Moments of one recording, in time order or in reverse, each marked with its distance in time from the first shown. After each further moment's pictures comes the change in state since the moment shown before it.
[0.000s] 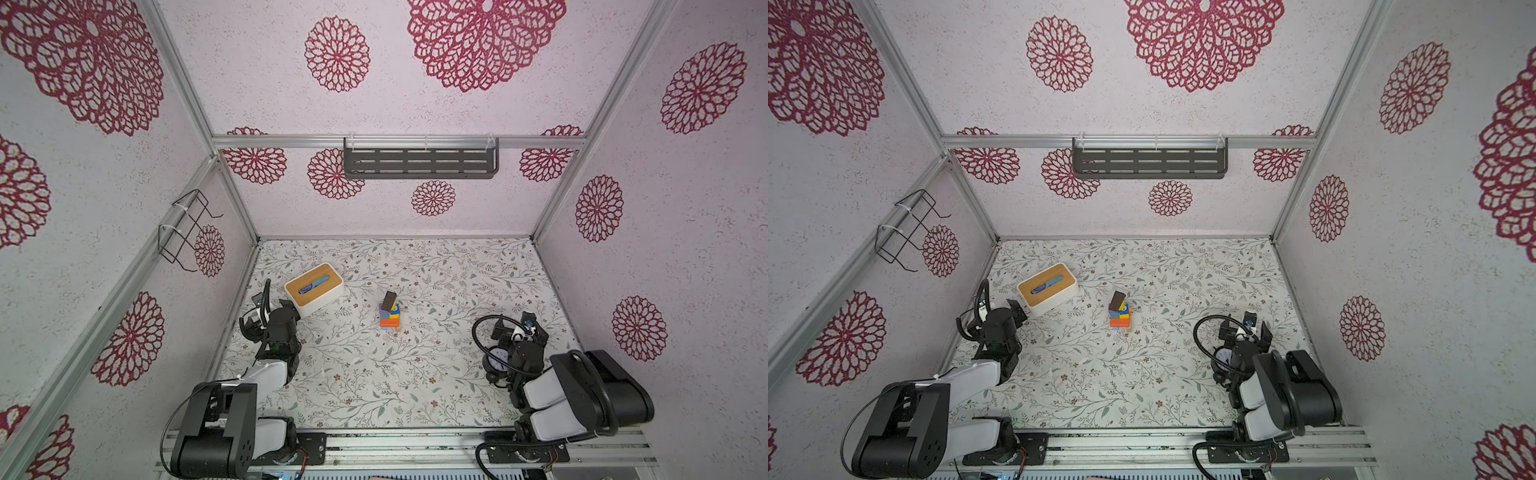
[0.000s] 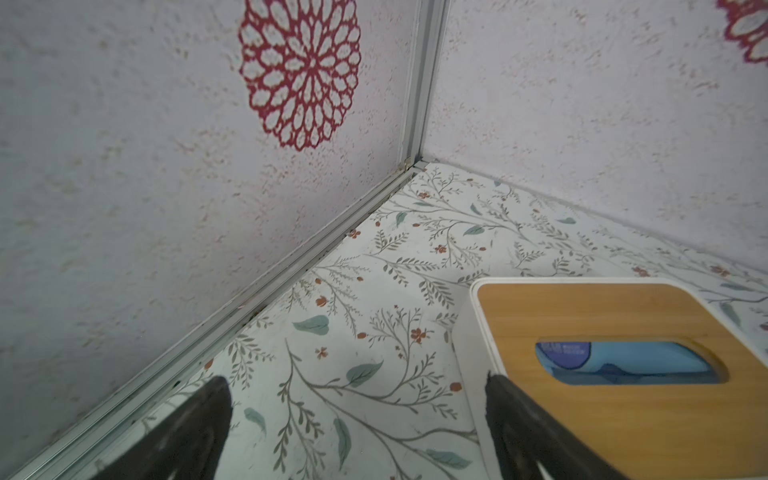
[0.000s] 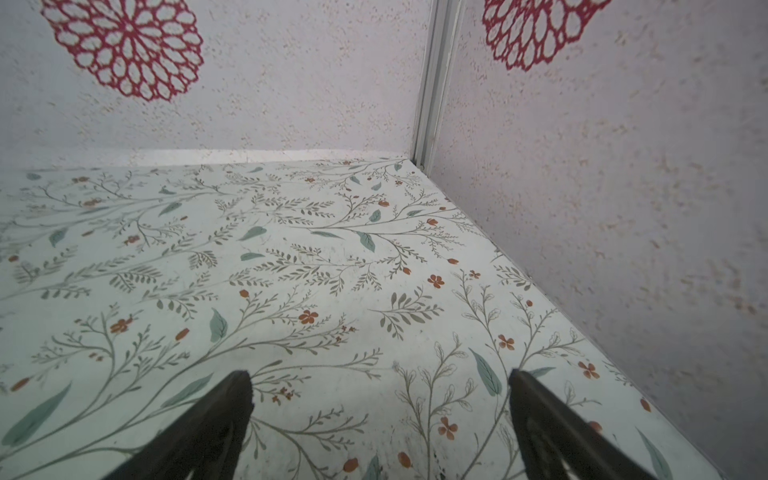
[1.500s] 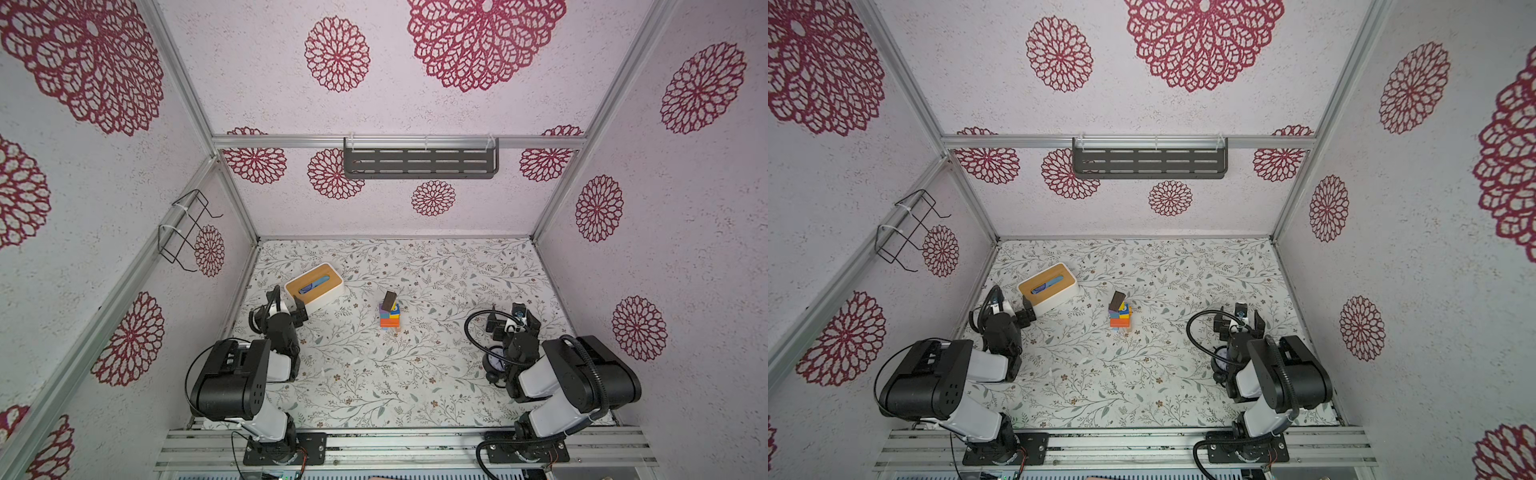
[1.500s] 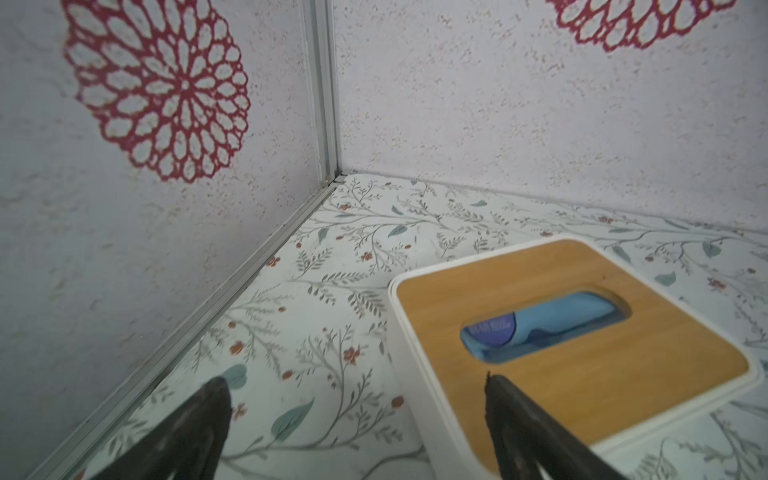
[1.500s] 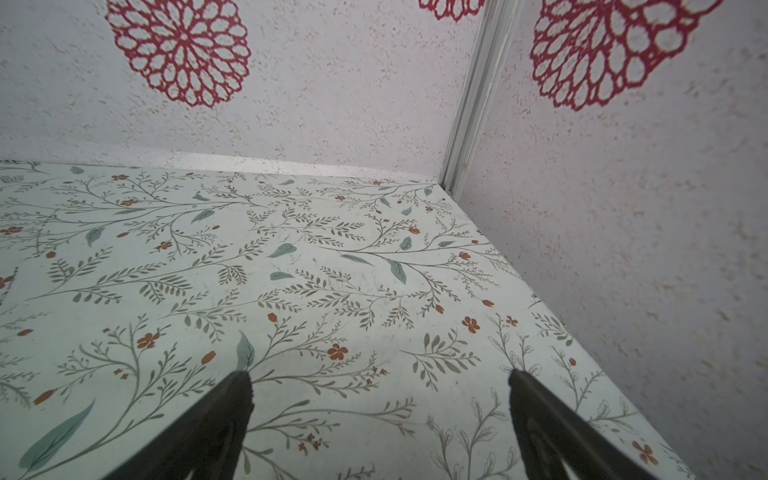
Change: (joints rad) left arm 0.065 0.291 0.031 0.391 0.300 0.200; right arm 0.008 0.032 0.098 -0.013 -0.056 -0.066
